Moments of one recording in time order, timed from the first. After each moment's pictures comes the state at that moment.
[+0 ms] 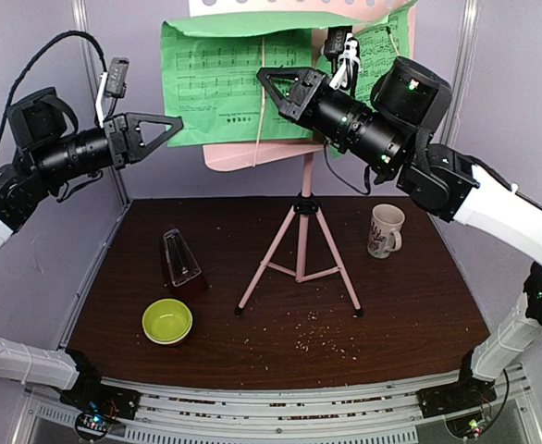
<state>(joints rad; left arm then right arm) -0.63 1.10 1.45 -0.29 0.51 -0.36 1.09 1.55 1.76 0.12 0.17 0.46</state>
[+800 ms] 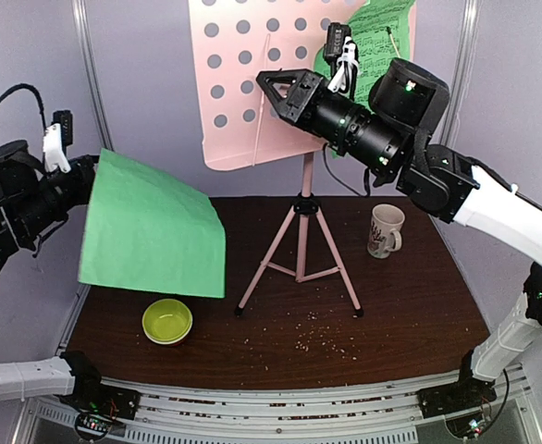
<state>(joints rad) -0.62 0.79 1.20 -0.46 -0.31 -0.30 1.09 1.55 1.76 0.09 0.21 0.48</state>
